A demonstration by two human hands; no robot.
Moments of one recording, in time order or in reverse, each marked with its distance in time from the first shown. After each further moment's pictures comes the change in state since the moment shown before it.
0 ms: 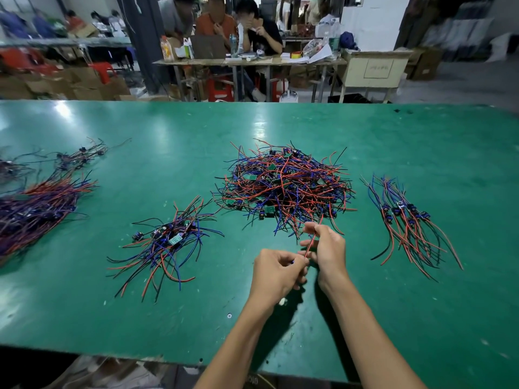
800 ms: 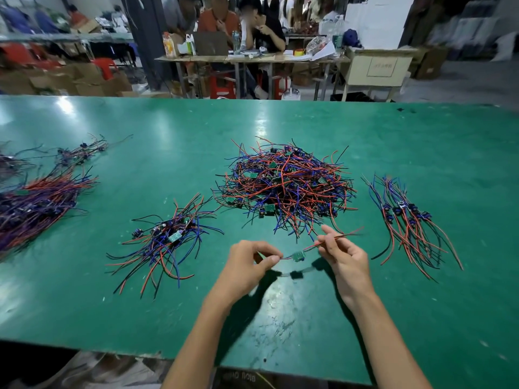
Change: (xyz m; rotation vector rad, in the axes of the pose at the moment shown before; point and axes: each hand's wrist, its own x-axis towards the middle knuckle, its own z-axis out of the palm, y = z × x) left_hand 0.016 -0.005 -0.064 0.458 -0.069 0.254; right_hand 0.002 0.011 -0.053 0.272 -0.227 -0.008
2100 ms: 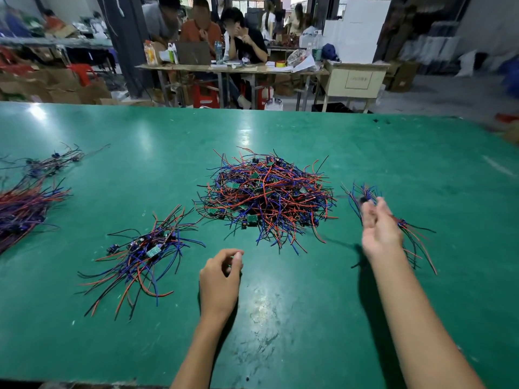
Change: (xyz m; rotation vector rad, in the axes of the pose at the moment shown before) left_hand 0.003 -0.034 0.027 -0.098 0.481 -0.101; right_hand 0.064 -0.107 -0.014 0.413 0.453 -0.152
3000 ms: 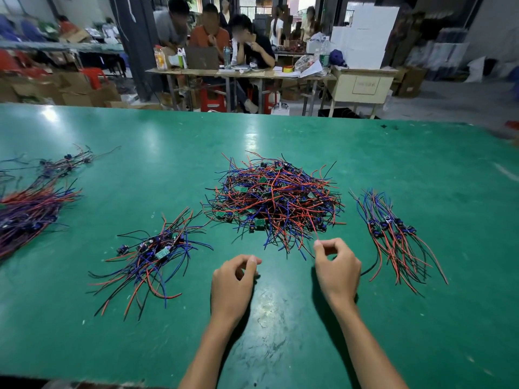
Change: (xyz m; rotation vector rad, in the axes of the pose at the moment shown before) left_hand -0.002 0.006 0.002 -0.052 -0.098 -0.002; right_hand -0.066 0.091 -0.040 -1.280 -0.152 -0.604
